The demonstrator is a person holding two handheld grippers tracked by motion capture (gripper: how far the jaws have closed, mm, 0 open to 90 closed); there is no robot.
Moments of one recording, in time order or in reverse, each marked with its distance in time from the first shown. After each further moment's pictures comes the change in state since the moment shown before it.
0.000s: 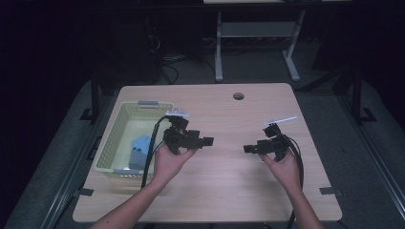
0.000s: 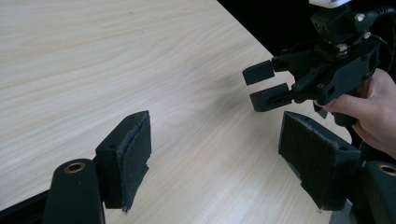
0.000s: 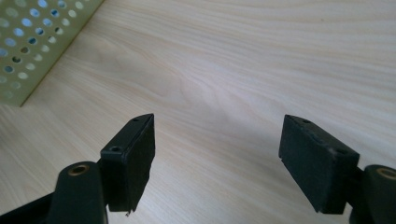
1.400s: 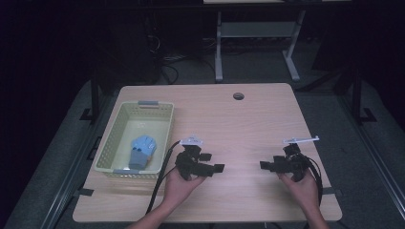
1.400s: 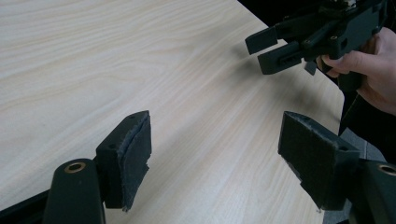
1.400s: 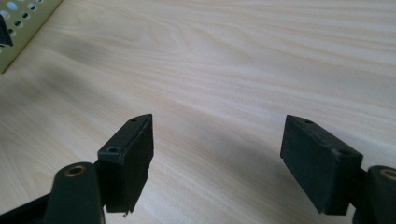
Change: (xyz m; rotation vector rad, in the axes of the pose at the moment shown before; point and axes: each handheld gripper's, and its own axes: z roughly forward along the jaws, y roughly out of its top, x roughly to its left) left arm -0.021 -0.064 0.035 0.026 -0.077 0.068; right arm -0.027 -0.065 -0.024 -0.034 -0.013 0.039
